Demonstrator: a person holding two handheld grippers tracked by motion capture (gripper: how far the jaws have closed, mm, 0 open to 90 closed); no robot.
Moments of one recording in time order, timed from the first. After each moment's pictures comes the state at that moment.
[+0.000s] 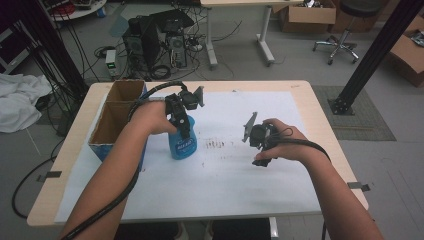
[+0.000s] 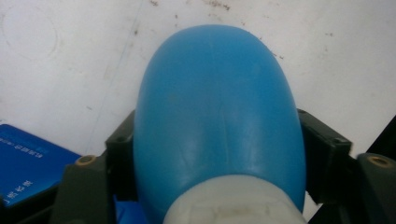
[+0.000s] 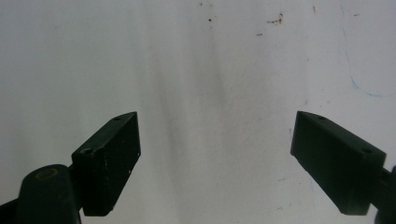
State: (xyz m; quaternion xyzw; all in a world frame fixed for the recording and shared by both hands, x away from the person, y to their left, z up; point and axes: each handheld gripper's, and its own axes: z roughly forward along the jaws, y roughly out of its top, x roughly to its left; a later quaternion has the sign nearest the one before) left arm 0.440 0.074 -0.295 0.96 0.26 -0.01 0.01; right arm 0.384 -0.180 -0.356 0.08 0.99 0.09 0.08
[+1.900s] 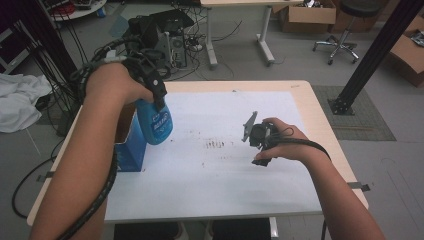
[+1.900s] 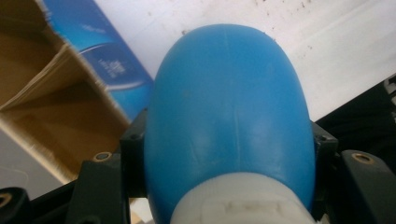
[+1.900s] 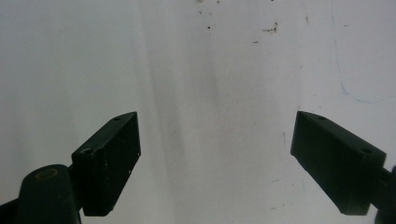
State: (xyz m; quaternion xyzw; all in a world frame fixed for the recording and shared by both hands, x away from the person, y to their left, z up) left arm 0.416 0.130 -0.151 0.87 0.49 -0.01 0.00; right arm 0.382 -0.179 -0.350 0.07 0.99 0.09 0.09
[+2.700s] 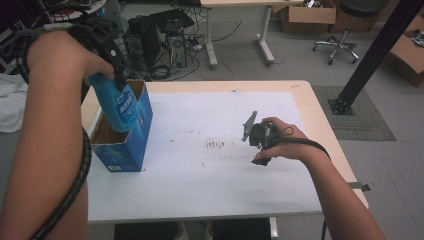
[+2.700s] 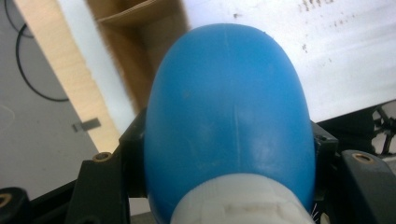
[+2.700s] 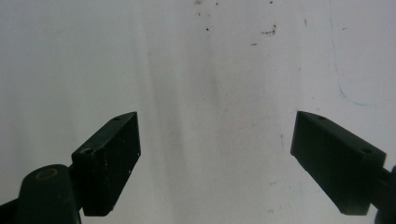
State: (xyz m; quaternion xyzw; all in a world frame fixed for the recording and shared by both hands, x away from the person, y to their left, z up) left arm 0.406 0.203 -0.093 0.79 0.62 0.00 0.00; right arm 0.384 -0.178 -0.351 0.06 0.99 0.10 0.09
